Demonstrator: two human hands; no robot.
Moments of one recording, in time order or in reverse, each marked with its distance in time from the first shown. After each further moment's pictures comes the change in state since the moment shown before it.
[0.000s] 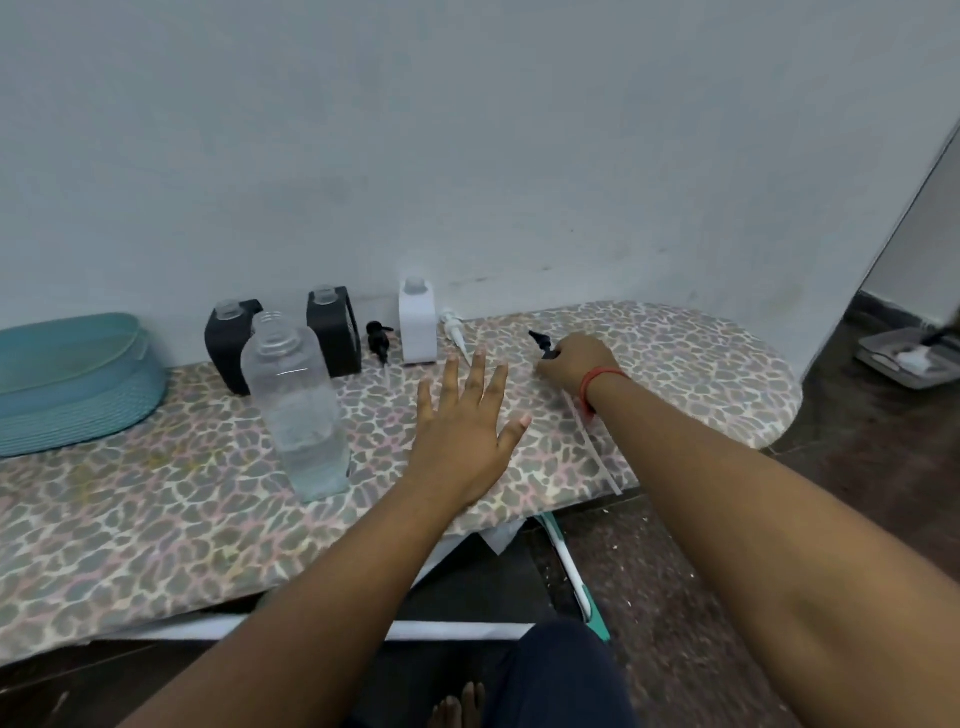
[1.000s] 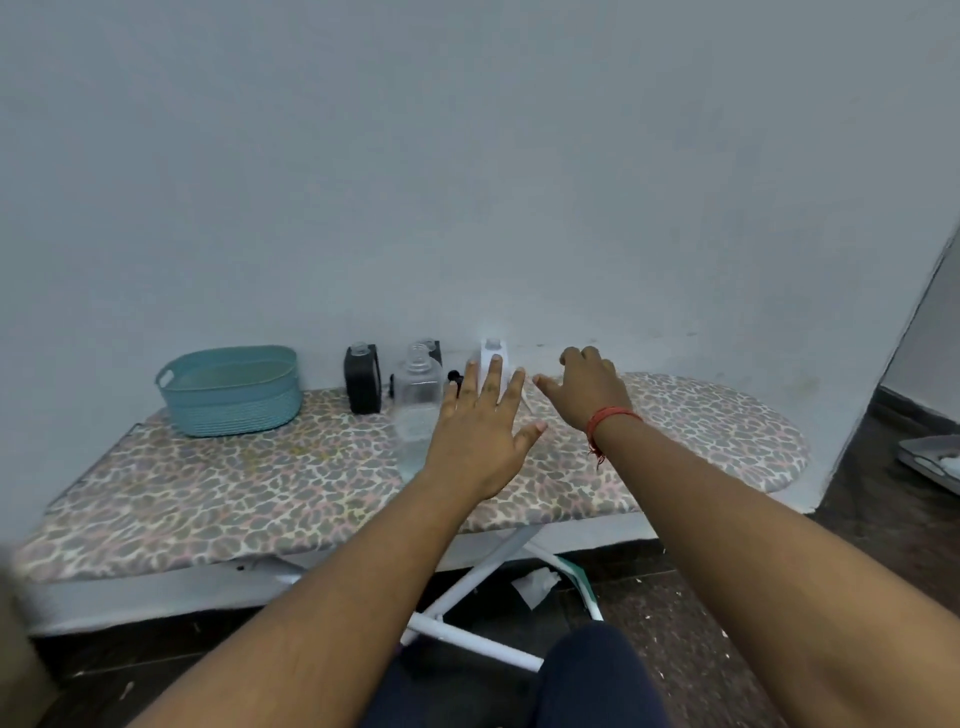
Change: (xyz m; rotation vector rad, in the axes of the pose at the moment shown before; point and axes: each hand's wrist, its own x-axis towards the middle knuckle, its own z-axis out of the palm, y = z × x) left_hand -0.098 -0.017 -0.106 0.054 0.177 -0.030; right_hand -0.138 -0.087 -0.031 -0.104 0.328 -0.321
